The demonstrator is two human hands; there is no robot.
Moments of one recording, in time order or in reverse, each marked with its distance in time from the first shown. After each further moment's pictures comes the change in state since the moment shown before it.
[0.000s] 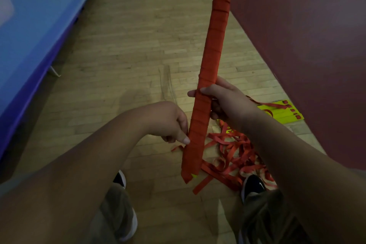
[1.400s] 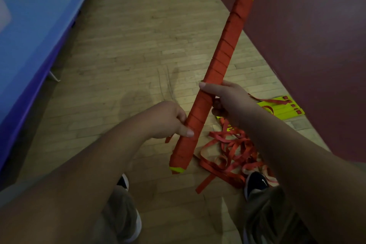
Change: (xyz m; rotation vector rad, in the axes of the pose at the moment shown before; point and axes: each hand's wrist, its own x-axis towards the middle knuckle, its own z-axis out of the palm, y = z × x) left_hand 0.002 0.003 0.011 -0.014 0.172 -0.024; right_hand 0.012 0.009 -0.005 0.035 0.203 0.099
